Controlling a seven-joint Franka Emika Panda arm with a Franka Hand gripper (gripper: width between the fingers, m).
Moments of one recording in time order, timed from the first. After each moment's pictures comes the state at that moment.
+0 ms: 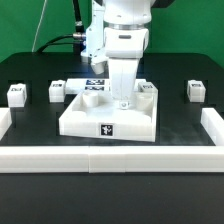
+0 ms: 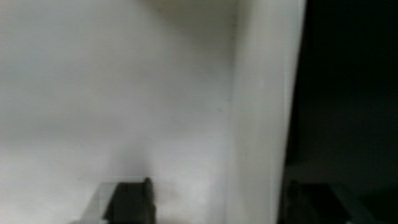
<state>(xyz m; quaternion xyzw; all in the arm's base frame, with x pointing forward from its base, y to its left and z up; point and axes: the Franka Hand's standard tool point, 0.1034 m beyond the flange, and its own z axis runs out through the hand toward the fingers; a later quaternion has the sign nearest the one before) 0.429 0.015 0.008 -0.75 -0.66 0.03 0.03</state>
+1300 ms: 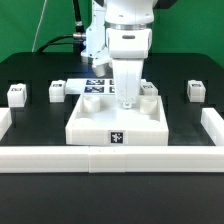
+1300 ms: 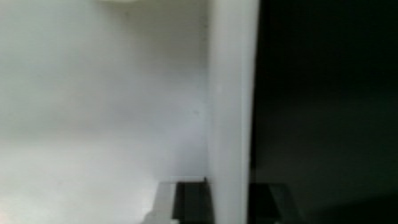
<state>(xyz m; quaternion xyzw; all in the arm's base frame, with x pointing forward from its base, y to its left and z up) 0.455 0.026 0.008 -0.73 -0.68 0.02 0.02</state>
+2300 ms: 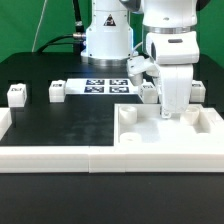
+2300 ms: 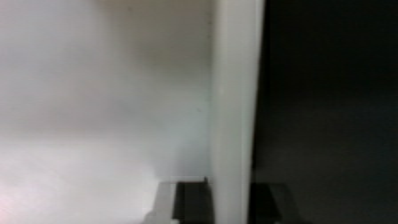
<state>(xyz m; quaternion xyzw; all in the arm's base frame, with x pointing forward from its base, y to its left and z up) 0.502 0.085 0.009 -0.72 -0.70 0.00 0.02</state>
